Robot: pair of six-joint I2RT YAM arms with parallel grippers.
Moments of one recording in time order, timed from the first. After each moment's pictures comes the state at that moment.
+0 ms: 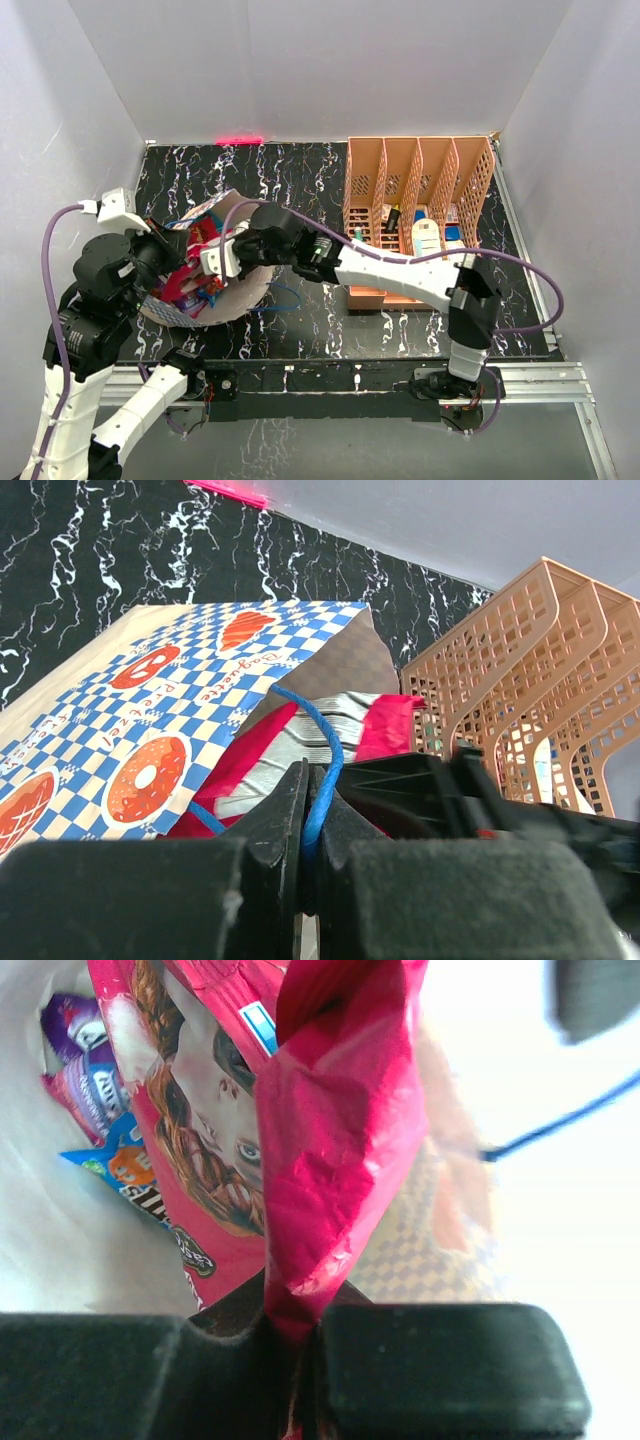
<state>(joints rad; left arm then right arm) -0.37 0.64 1.24 -0.90 -0.23 -0.50 1.12 1.81 1.57 -0.12 -0.26 -0.96</state>
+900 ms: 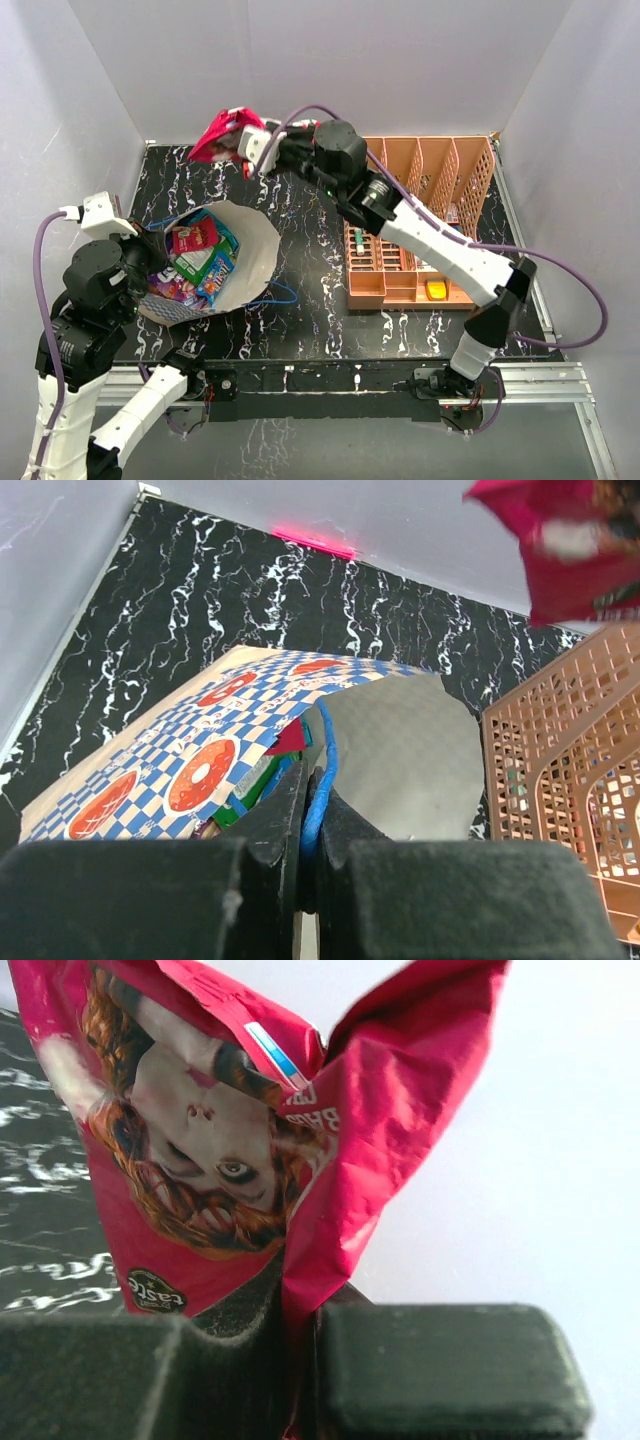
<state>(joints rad) -0.37 0.62 1.26 -0.92 -0.42 -0.38 0.93 1.64 1.81 -0.13 0.03 -0.98</state>
